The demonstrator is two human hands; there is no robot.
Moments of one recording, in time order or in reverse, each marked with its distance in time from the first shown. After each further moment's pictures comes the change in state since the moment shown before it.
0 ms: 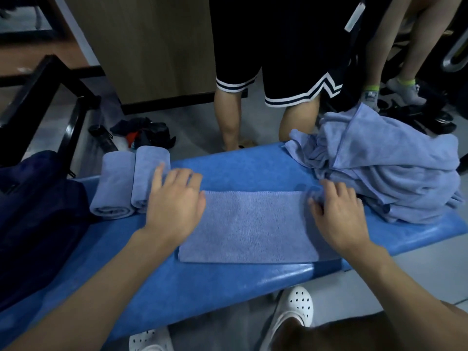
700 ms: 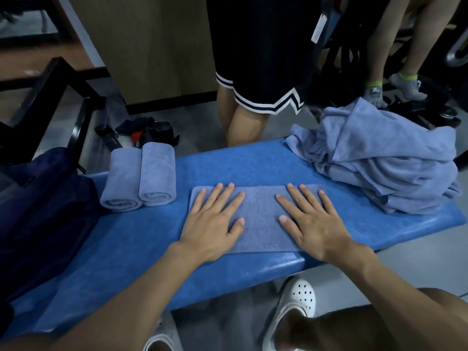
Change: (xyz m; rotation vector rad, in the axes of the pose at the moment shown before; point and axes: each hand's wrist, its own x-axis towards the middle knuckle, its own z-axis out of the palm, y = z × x) left_hand -0.036 0.048 0.027 -0.108 -0.387 0.092; right_hand -0.031 -0.015 0.014 -0.210 -0.347 -0.343
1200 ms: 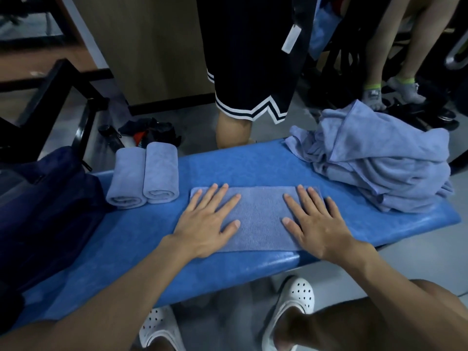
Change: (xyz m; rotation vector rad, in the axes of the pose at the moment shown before) left_hand -0.012 -0.013 -0.011 0.039 -0.087 0.035; right_hand -0.010 0.002 -0.005 -0.028 -0.065 0.059
